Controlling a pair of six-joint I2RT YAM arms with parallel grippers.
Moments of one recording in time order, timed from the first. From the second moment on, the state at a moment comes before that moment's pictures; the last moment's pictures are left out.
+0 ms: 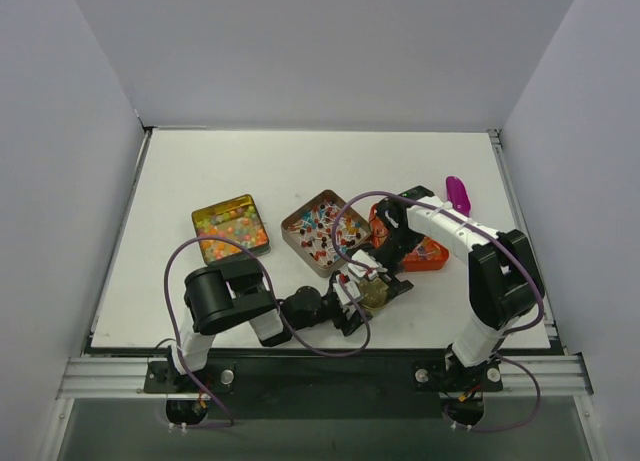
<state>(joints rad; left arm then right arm) -1.17 2.01 0.49 1.29 0.02 -0.04 0.48 1.69 1.15 -1.27 -0.67 -1.94</state>
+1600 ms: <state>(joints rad) -1.14 2.01 0.49 1.29 0.07 -0.05 0.52 1.66 1.10 -1.21 -0.59 -1.88</state>
